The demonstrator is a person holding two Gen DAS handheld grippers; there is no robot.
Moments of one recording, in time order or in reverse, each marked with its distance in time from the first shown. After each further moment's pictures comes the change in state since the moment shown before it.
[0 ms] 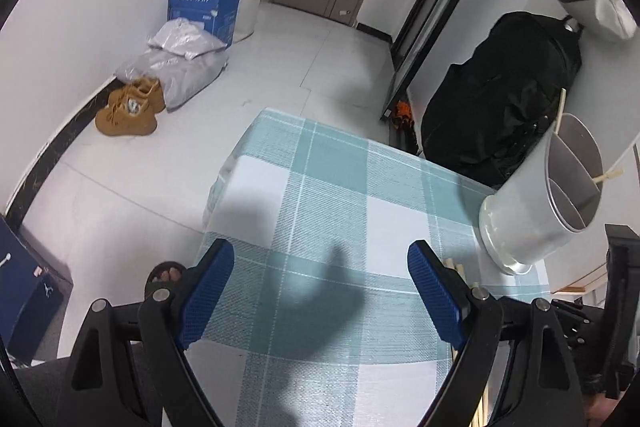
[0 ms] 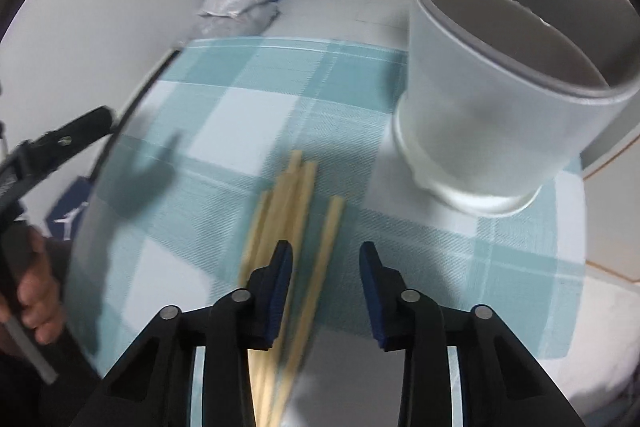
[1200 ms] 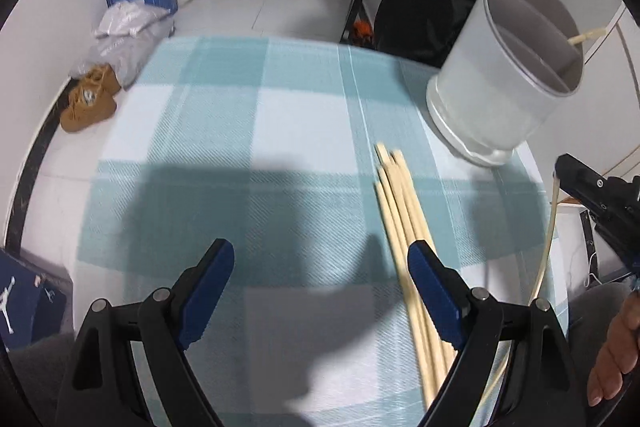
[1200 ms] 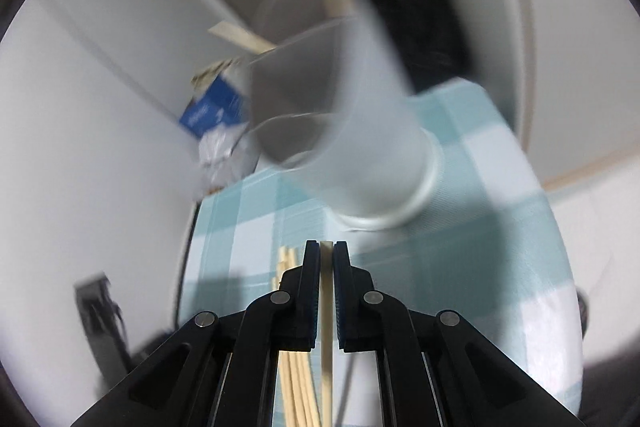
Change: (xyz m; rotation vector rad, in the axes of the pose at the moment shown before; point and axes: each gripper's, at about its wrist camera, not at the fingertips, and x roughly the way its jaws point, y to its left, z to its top) left arm 0.022 -0.070 -0.043 0.194 0.250 -0.007; right arm -0.069 -0.092 -0.039 0.587 -0.316 0.280
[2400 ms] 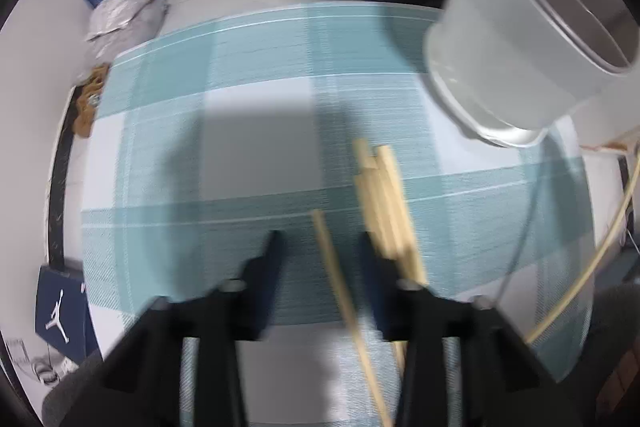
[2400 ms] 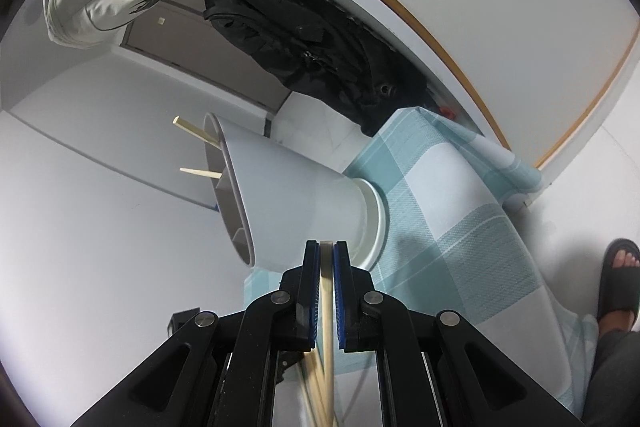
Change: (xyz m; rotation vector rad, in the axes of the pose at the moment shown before) left arm 0.032 -0.043 0.031 0.132 0.251 0.167; right arm -0.038 -0.083 0.021 0.286 -0.142 0.202
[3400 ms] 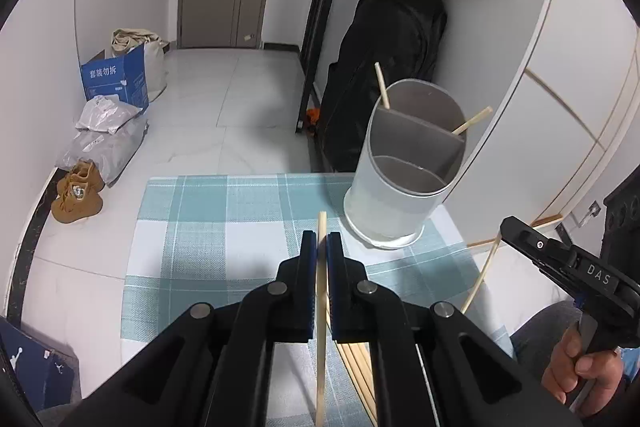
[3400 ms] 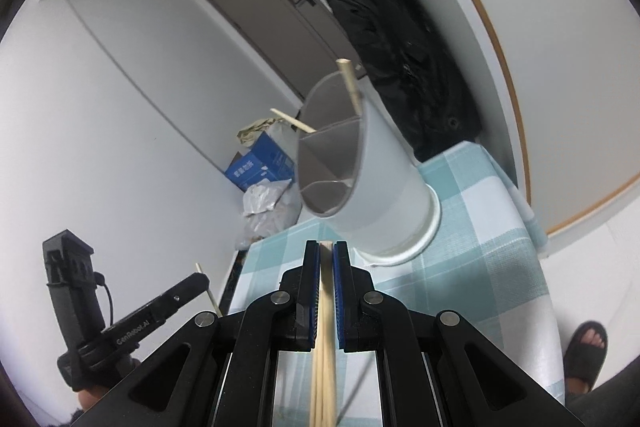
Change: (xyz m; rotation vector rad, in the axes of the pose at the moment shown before) left arm -0.119 0.023 -0.043 0.001 -0.568 -0.226; right arm -0.025 0.074 -0.055 -0.389 -0.056 -0.010
